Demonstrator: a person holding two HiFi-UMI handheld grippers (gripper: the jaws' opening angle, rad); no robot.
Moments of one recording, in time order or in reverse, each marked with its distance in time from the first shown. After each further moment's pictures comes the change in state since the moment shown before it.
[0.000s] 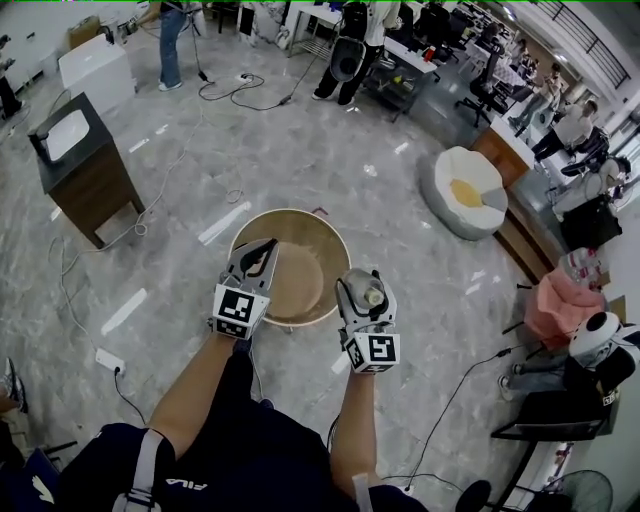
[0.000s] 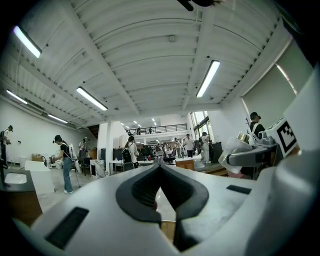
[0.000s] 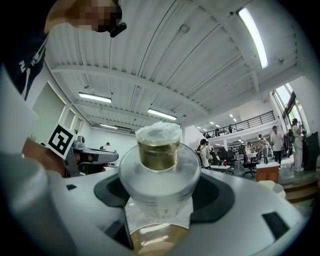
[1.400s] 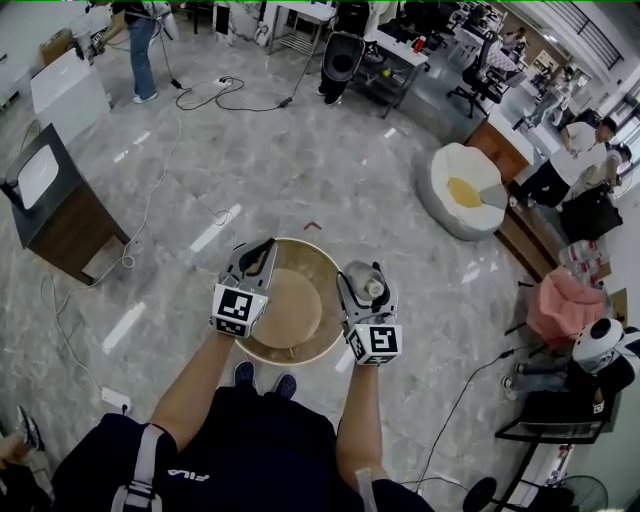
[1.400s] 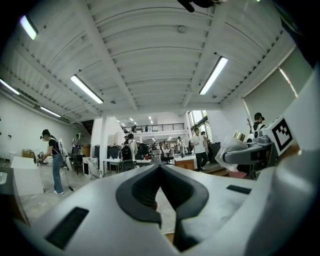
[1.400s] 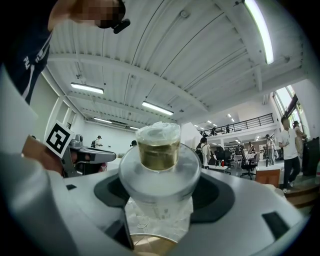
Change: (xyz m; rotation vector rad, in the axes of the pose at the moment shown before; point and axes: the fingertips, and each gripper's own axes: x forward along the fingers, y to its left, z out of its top) left arm 0.199 0.109 -0.017 -0.025 0.002 -0.064; right arm 0.204 -0.095 -0.009 -0.033 0.040 -0.044
